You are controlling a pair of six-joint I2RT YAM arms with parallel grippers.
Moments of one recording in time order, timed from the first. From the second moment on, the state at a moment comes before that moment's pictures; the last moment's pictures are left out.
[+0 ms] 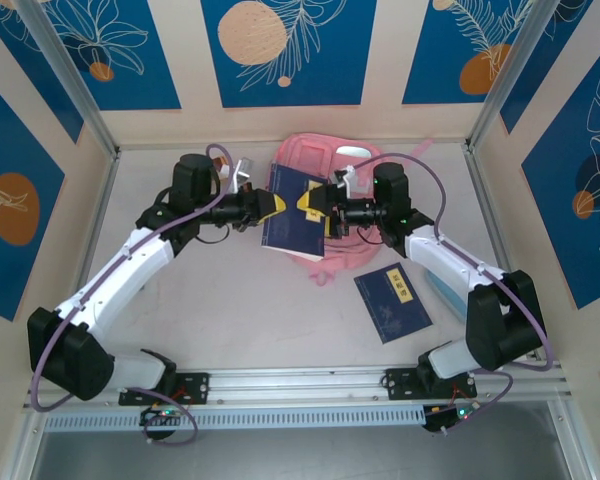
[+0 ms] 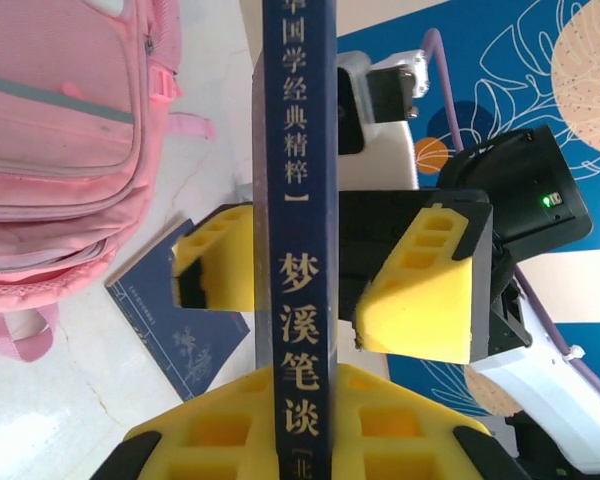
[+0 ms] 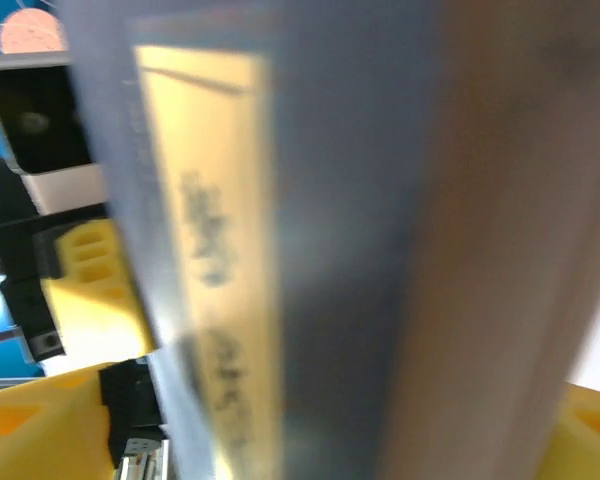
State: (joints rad) left arm -0.44 1.33 1.19 -0.32 0.79 -0.93; right arm 0.38 1.44 0.98 0.18 -1.07 1.16
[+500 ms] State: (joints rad) left arm -0.39 1.26 1.06 -0.15 0.79 -1.05; right arm 0.40 1.35 0.98 0.21 -0.95 1.36
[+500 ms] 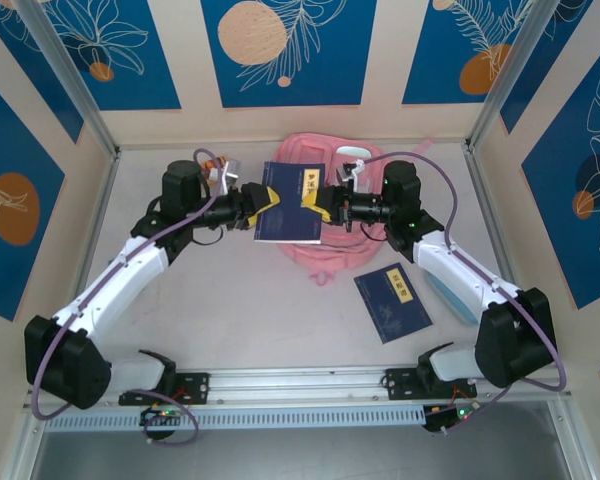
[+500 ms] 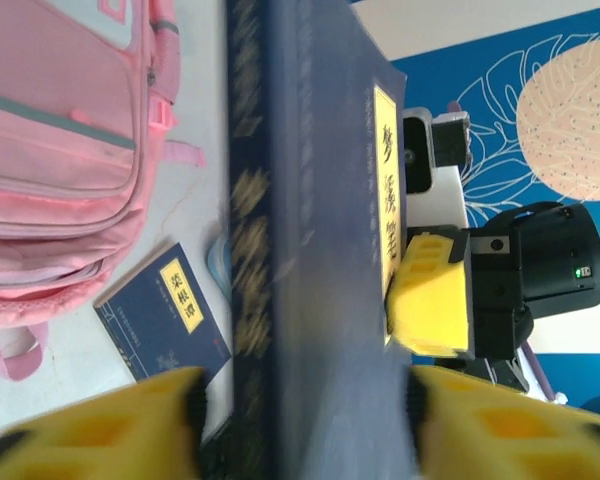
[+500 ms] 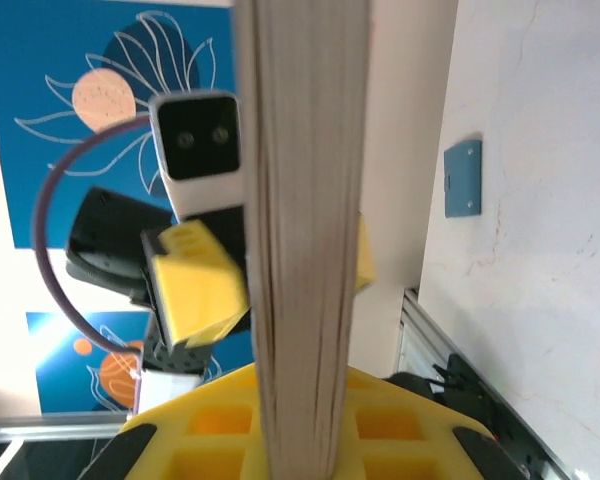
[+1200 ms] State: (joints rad) left arm -0.55 1.16 0.76 0.27 0.34 -1.41; right arm 0.48 1.42 0.94 0.24 -0.62 1.61
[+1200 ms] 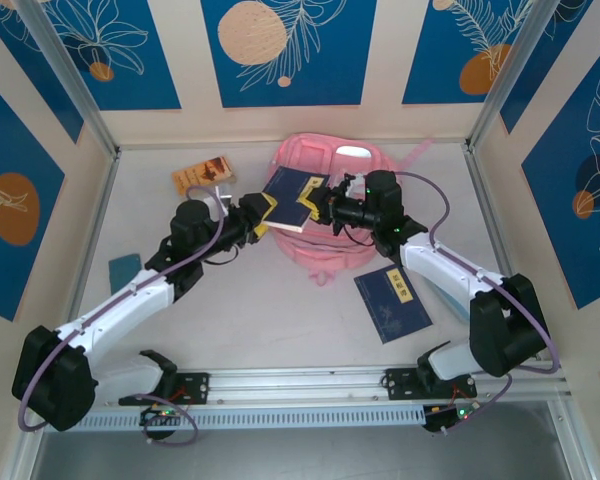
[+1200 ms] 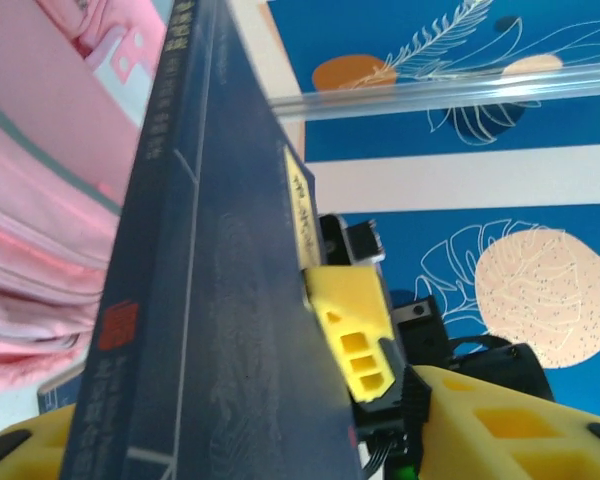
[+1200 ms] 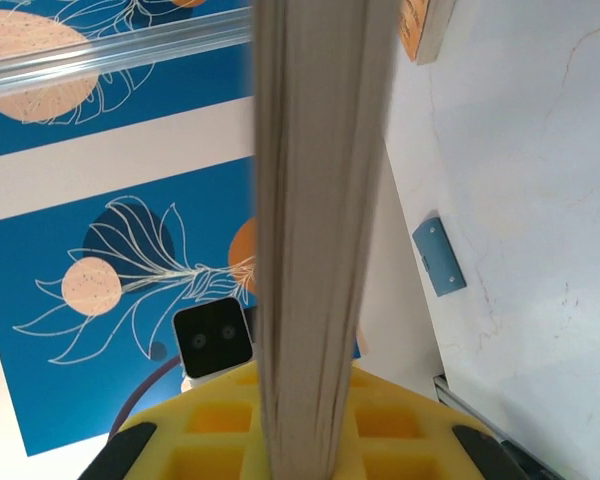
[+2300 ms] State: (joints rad) left arm -0.51 1.09 1.12 -0.69 -0.12 -0.86; right arm 0.57 1.78 1.46 -0.84 -0.21 0.31
